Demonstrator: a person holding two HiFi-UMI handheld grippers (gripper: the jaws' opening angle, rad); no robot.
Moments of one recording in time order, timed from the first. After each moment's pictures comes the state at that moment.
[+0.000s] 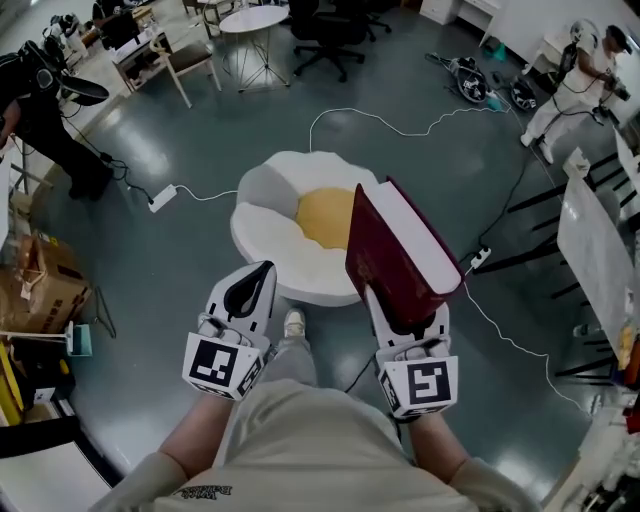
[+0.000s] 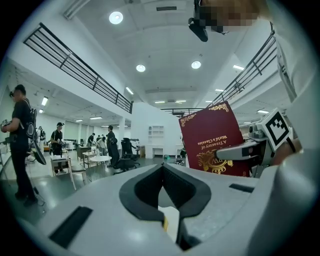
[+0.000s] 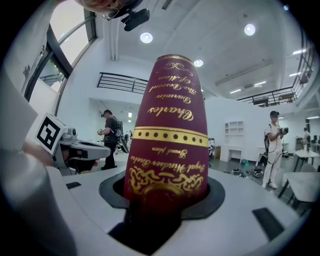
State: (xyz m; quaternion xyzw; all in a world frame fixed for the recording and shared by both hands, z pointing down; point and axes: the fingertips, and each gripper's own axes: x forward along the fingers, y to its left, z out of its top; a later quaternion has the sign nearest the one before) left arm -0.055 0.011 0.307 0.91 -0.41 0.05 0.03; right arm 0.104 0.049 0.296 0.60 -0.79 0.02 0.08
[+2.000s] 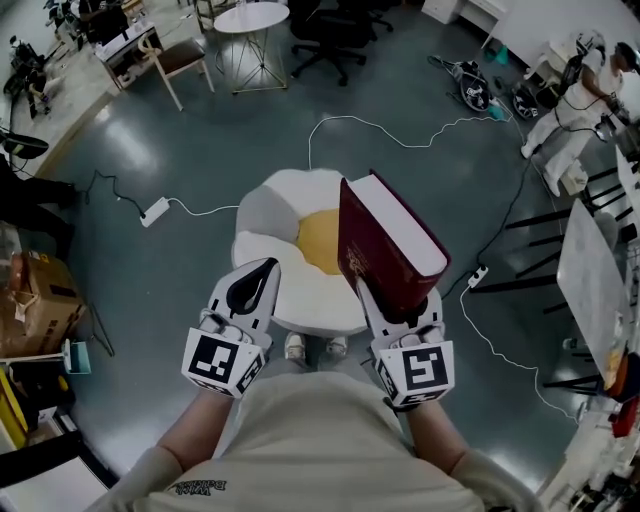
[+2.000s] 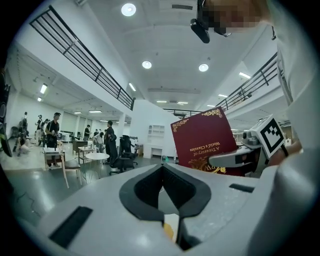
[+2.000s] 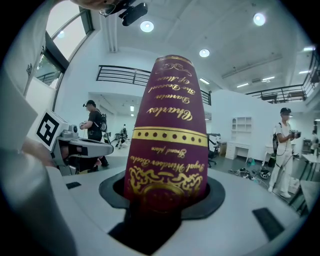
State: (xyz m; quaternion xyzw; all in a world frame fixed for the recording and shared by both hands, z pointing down) left arm -0.076 -0.172 0.291 0.91 -0.40 0.04 0.07; right arm 0.068 -0.146 0.285 0.58 -0.80 0.04 0.12
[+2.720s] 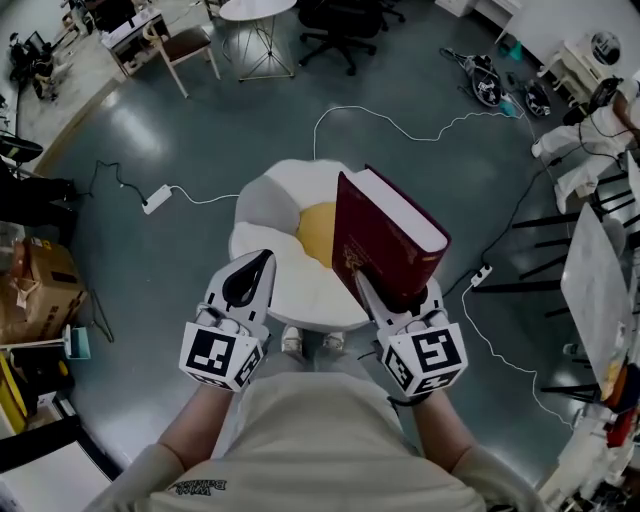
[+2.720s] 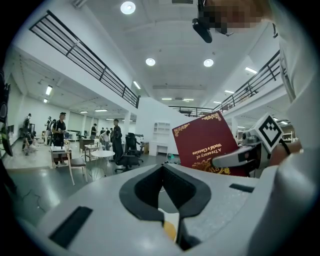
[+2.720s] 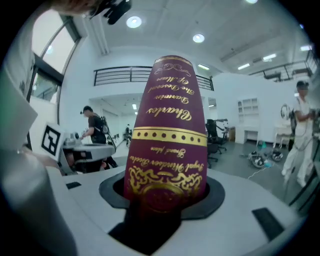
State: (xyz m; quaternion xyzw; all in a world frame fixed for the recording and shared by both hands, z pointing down) left arm -0.058 -0.191 0.304 0.90 -0.43 0.05 0.08; right arm 0.094 -0.169 0.310 0.54 -0.82 0.12 0.12
